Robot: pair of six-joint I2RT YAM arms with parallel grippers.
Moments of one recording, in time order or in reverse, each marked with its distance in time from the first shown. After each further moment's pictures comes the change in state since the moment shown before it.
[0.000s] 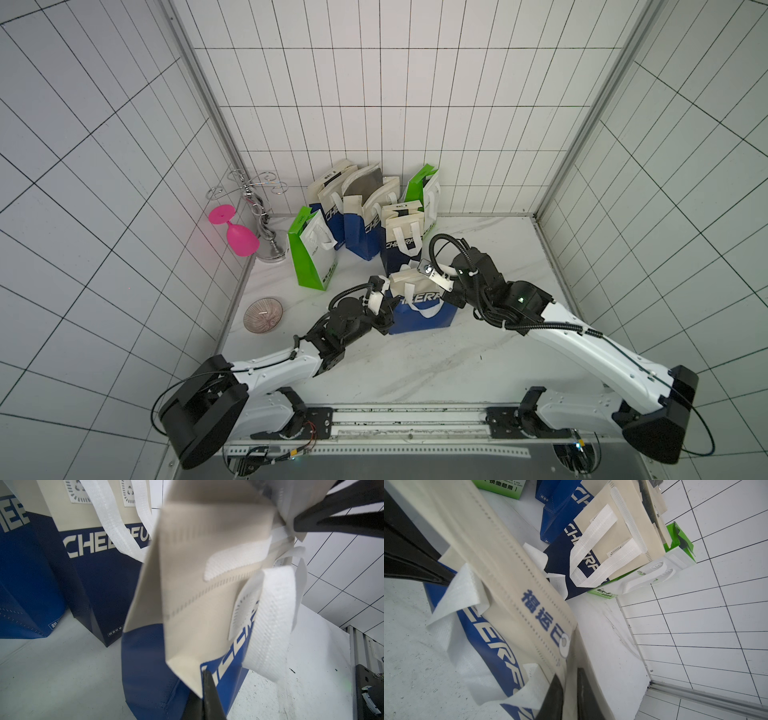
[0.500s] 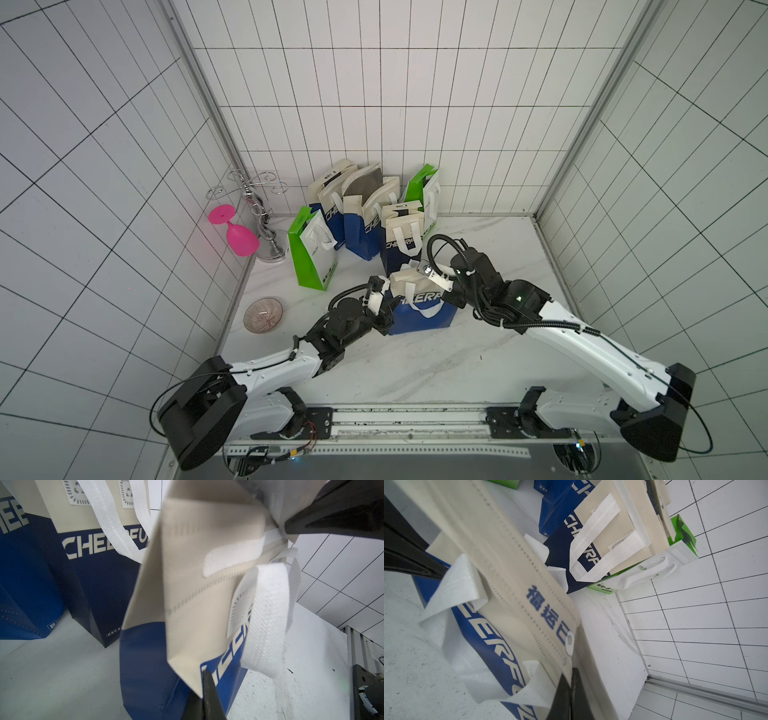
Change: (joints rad) left arm 0.000 -0.009 -0.001 -0.002 -0.003 -0.003; right arm 0.000 0.013 0.020 -0.035 0.031 -0.011
